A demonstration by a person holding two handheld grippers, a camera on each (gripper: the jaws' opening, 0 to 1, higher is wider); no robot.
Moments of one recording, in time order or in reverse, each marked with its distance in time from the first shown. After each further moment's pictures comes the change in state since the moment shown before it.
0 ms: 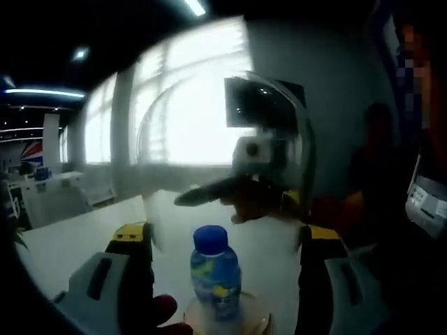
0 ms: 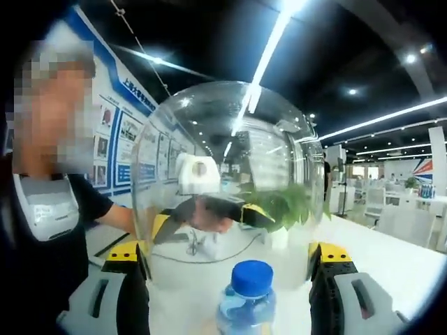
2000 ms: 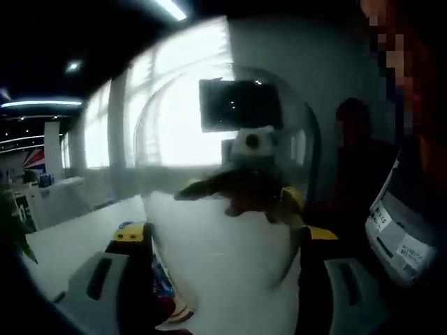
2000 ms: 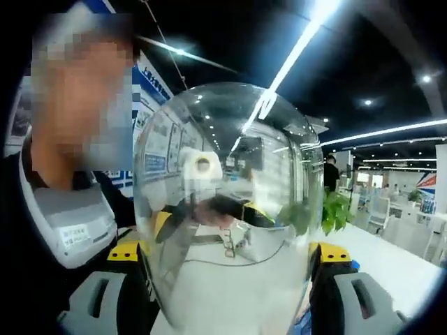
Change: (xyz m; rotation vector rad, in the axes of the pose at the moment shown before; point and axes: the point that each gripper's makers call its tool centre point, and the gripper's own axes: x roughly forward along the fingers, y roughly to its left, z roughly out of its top) left arm -0.051 -0.167 0.048 0.051 0.015 0.018; right arm -0.025 0.169 0.054 -0.085 0.027 0.028
